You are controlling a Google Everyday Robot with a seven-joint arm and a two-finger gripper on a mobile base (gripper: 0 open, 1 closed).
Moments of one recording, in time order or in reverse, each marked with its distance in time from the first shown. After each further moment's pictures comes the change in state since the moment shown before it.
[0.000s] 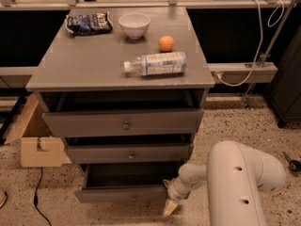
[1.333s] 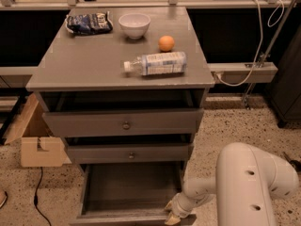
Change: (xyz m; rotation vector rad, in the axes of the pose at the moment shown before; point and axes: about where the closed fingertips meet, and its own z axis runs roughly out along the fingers) arm 0.014 0.064 -0.001 -0.037 -0.003 0.084
